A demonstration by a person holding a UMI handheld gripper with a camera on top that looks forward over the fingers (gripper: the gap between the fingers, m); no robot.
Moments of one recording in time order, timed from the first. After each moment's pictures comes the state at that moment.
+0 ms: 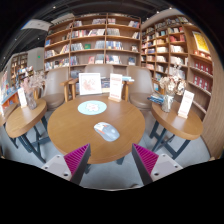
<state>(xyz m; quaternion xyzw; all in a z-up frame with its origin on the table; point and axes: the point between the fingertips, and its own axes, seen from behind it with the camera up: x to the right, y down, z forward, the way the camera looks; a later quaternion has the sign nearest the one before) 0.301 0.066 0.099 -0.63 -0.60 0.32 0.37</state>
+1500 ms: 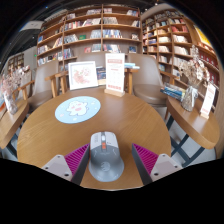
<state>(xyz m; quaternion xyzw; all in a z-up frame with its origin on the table) 0.083 0.102 -0.015 -0.65 -0.60 0.31 0.34</state>
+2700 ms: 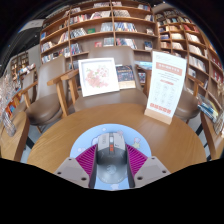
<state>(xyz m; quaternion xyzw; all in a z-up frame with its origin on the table) -0.126 -0.030 -0.009 -0.64 -0.63 0.33 0.29</state>
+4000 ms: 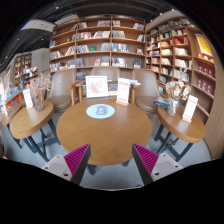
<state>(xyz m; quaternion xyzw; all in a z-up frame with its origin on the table) 0.304 0.033 0.121 -0.61 -0.61 0.34 0.37</state>
